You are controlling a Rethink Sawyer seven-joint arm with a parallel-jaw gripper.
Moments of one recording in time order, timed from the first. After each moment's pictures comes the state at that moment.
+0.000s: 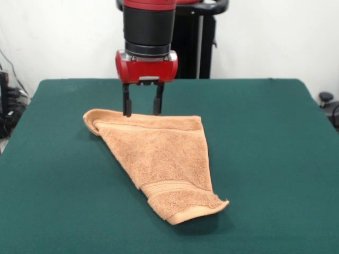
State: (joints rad) arm -0.41 -0.72 0.15 1.74 -0.35 0.40 1.44
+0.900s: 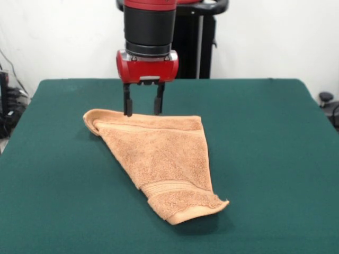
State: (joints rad) arm -0.41 -0.72 0.15 1.75 -0.34 0.40 1.44
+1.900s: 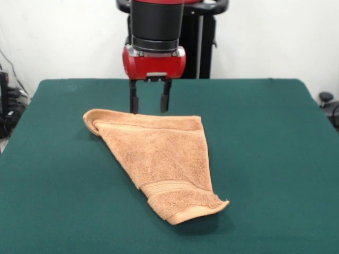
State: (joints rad) arm -0.39 -0.74 0.15 1.75 -0.33 0.40 1.44
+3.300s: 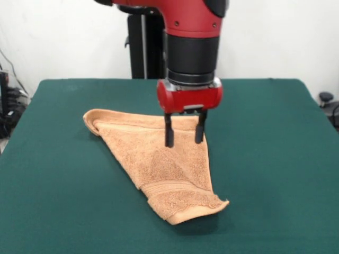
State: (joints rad) arm -0.28 -0.60 0.15 1.59 -0.27 0.40 1.44
